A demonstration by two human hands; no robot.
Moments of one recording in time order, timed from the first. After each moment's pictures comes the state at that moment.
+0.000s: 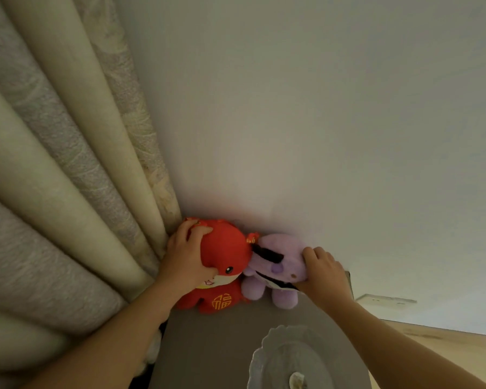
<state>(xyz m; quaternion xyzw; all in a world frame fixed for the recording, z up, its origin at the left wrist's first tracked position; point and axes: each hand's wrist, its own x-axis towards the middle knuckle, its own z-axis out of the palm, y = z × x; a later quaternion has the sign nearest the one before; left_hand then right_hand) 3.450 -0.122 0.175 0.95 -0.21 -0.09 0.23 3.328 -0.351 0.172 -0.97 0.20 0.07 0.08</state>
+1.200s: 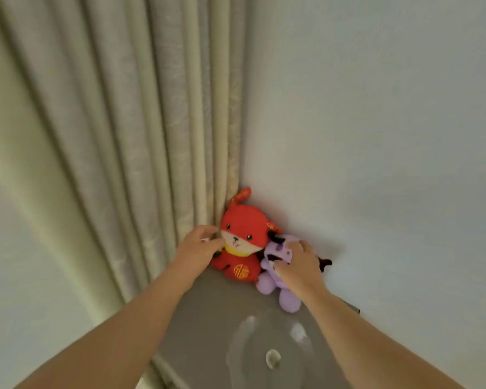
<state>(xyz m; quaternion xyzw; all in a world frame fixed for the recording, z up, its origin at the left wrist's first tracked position) 3.252 -0.117 0.272 0.80 0.15 0.00 0.57 3.248 -0.308 0.252 -0.96 0.06 0.02 0.29</state>
